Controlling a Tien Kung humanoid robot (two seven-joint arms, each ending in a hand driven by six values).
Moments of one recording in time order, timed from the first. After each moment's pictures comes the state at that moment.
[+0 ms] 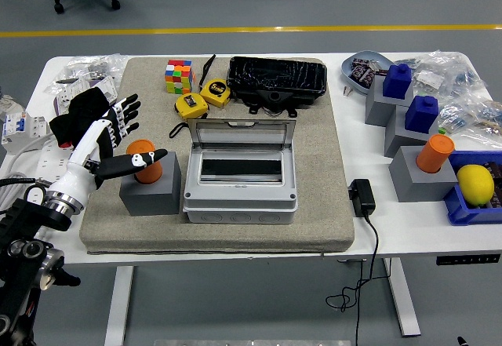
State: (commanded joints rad) left arm -0.03 0.04 -1.53 -1.44 1.47 -0.18 -0.08; right arm 0.06 -0.06 1.51 0.18 -1.28 -0.05 -0.03
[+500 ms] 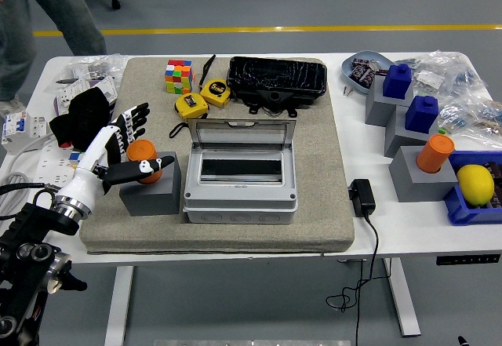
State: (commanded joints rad) left arm -0.03 0.04 -1.48 -1.41 1.43 -0.15 -0.09; right arm 0.06 -0.06 1.51 0.18 -1.28 -0.05 -0.03
